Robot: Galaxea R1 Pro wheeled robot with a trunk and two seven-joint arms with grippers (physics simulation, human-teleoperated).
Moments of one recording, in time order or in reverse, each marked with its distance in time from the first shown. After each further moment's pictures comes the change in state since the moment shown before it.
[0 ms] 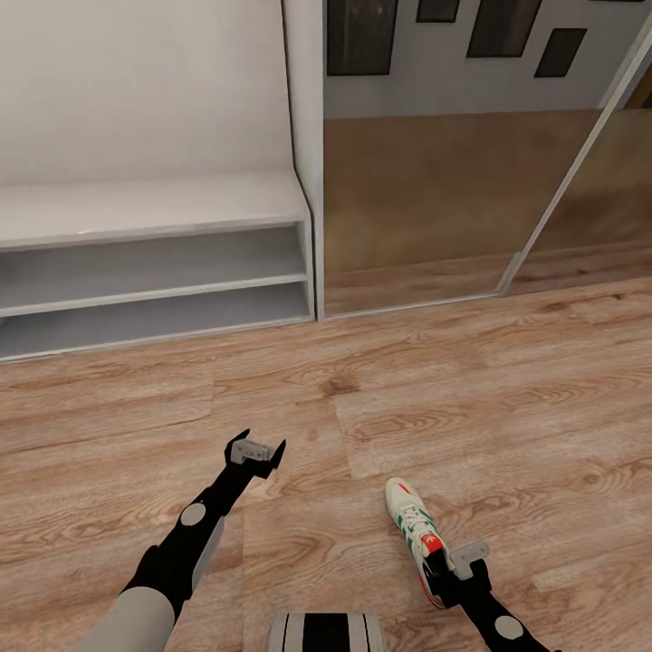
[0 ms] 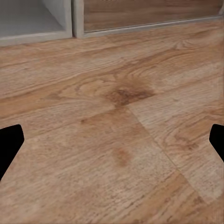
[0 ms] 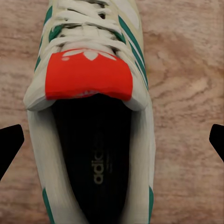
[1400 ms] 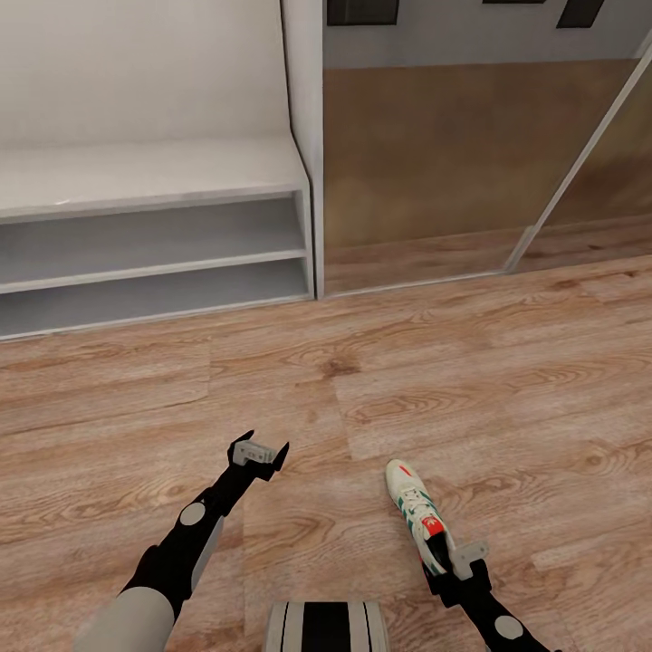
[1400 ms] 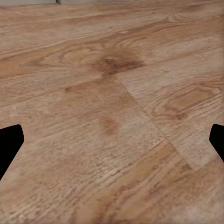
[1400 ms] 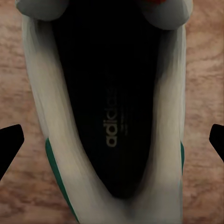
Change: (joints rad) left arm 0.000 0.001 0.001 0.000 0.000 0.007 -0.053; right arm 0.000 0.000 -0.001 -0.001 0.000 0.000 0.000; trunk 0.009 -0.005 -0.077
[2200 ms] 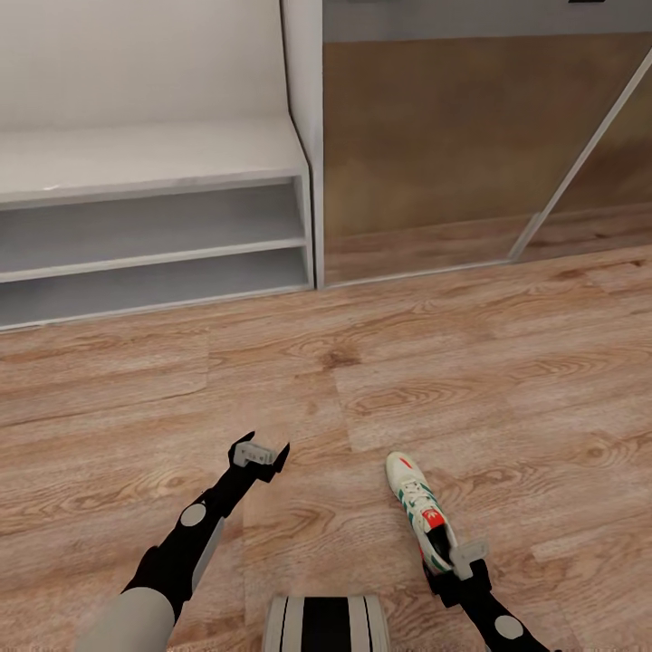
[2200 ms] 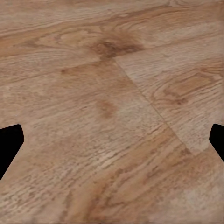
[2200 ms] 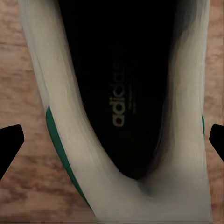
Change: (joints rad) left arm 0.000 -0.001 -0.001 0.007 -0.002 0.001 -0.001; right arm 0.000 0.000 -0.001 0.000 0.000 -0.001 0.000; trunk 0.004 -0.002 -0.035
